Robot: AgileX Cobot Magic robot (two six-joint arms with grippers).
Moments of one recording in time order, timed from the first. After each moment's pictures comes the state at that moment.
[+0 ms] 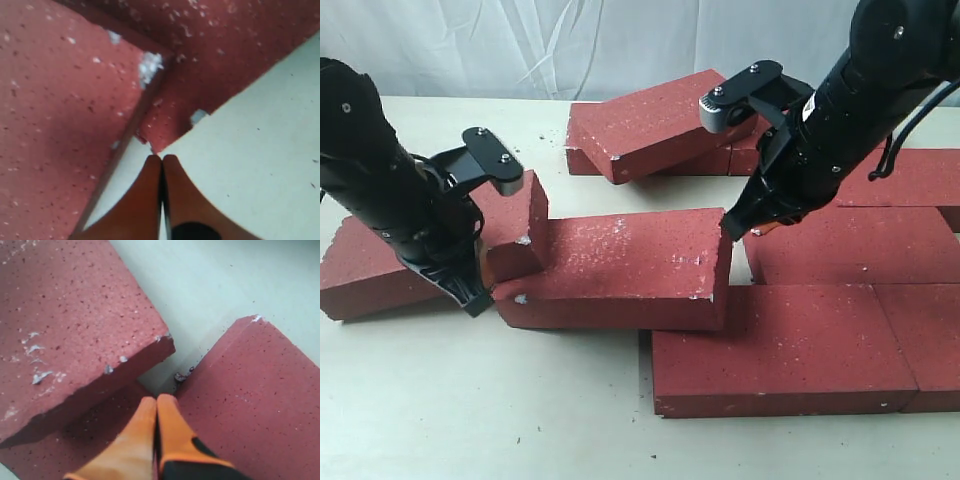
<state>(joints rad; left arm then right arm) -0.40 1.60 -0.93 -0.26 0.75 0.68 0.43 1.65 -1.16 0.16 0.87 -0.42</state>
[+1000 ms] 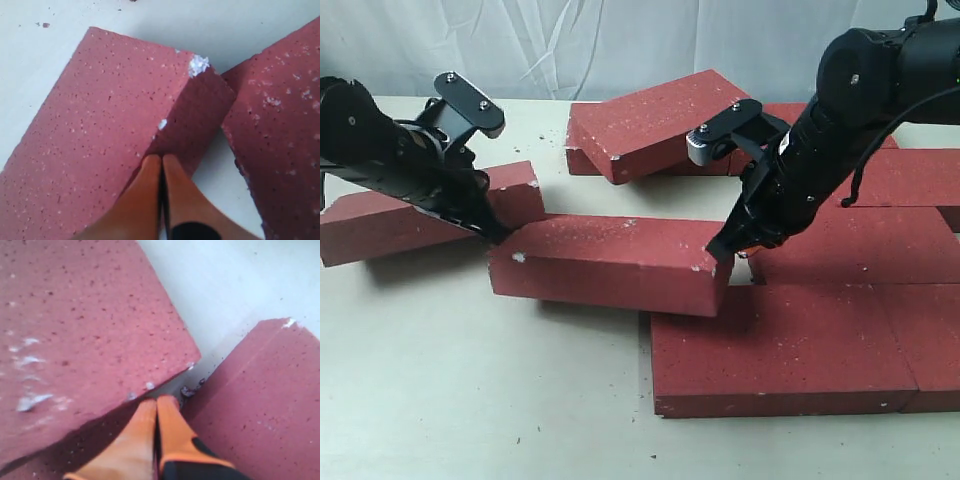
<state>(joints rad) -0.31 1.70 -0.93 -0.24 0.29 0.63 0.43 1.75 -1.13 0.19 0.77 -0.47</state>
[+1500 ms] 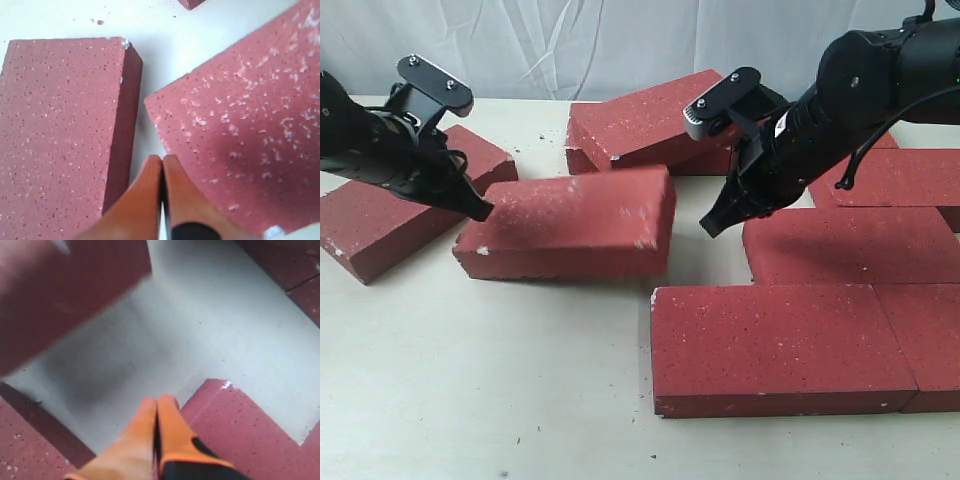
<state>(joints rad) -0.24 1.68 -0.93 -0.26 0.24 0.59 0.43 1.75 -1.13 0.13 0.58 -0.47</state>
